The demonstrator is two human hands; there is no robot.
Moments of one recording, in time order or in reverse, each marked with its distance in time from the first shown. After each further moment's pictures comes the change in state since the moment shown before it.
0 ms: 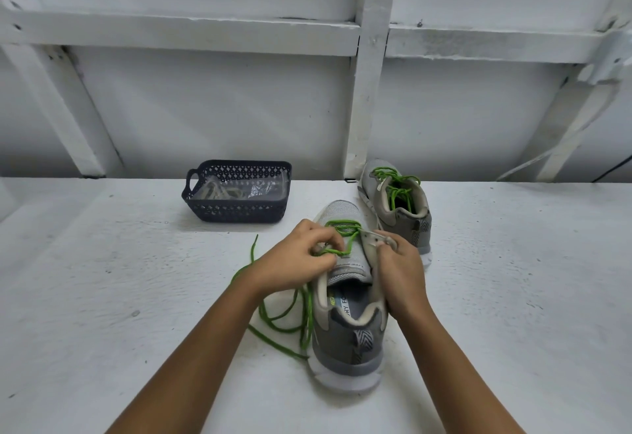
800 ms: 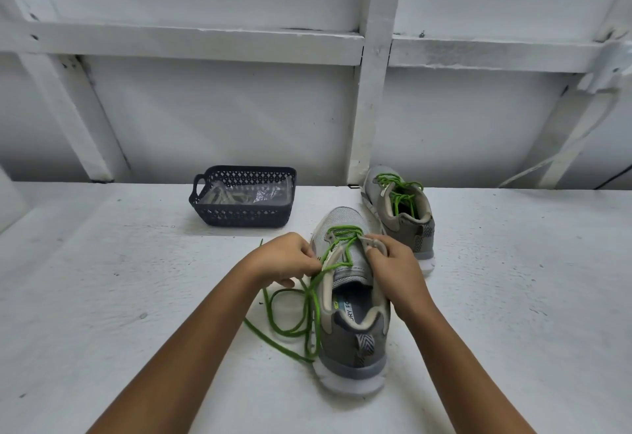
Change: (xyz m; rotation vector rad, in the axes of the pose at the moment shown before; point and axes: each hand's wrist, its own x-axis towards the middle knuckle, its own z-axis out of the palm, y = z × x) left_hand 0.006 -0.003 -0.015 -0.017 -0.075 -0.406; right_hand 0.003 -0.002 0.000 -0.163 -0.168 -0.085
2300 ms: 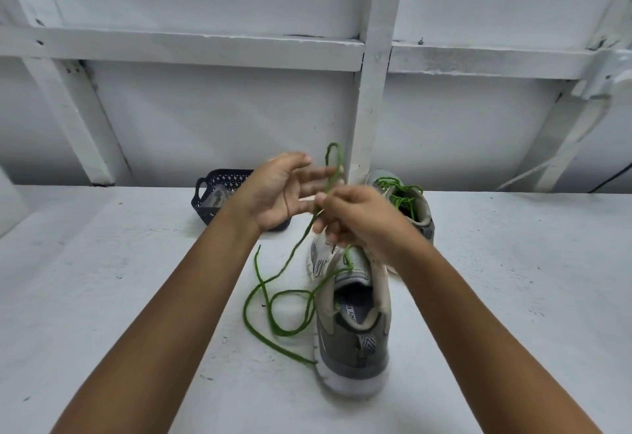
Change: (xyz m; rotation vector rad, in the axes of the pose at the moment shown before) left_hand -0.009 0.053 -0.059 -1.131 -0.083 0.323; right_hand -0.004 -0.102 0.002 0.182 -0.501 -0.148
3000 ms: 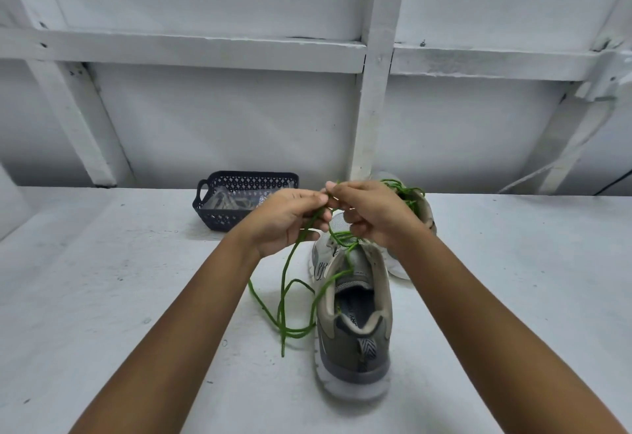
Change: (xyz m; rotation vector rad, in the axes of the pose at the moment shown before) left_hand 0.001 -0.033 -0.018 0.327 -0.096 -0.025; right_hand 0.036 0.017 -0.022 0.132 0.076 0.178
